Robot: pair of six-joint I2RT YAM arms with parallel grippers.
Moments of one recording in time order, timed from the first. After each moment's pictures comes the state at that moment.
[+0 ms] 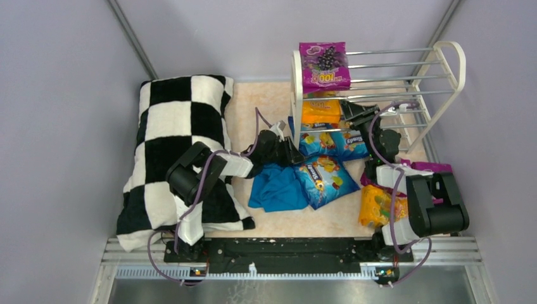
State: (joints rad) left arm -0.68 1.92 0.91 0.56 0.32 -0.86; right arm 0.13 1.48 0.52 1.27 -0.16 1.07
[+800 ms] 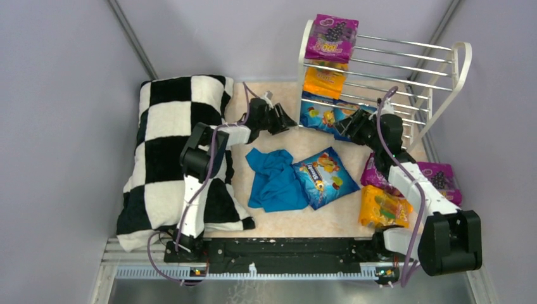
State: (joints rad) left arm -0.44 2.25 1.44 0.34 0.41 -0.84; right arm 0.13 1.17 0.71 0.14 -0.26 0.64
